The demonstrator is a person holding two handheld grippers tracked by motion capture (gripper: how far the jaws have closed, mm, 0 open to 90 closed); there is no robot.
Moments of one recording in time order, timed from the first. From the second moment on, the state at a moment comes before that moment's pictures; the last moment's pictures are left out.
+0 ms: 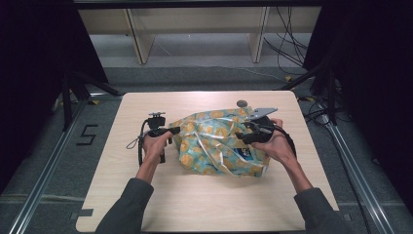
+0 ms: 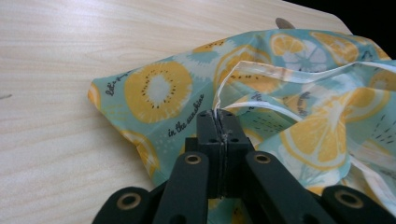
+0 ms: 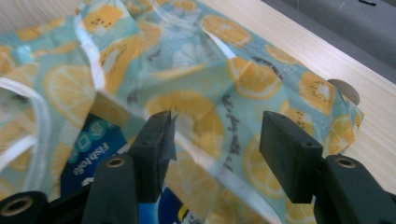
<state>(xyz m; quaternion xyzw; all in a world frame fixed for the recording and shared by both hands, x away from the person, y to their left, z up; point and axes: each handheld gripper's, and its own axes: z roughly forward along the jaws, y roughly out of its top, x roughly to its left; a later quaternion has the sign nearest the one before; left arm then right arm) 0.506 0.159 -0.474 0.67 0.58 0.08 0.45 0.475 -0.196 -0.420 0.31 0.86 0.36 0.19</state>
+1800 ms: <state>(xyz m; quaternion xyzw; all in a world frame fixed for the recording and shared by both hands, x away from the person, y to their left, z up) 0.458 -0.002 -0.448 0.84 0.34 0.00 0.41 0.570 -0.176 -0.418 0.39 0.87 0.27 0.17</state>
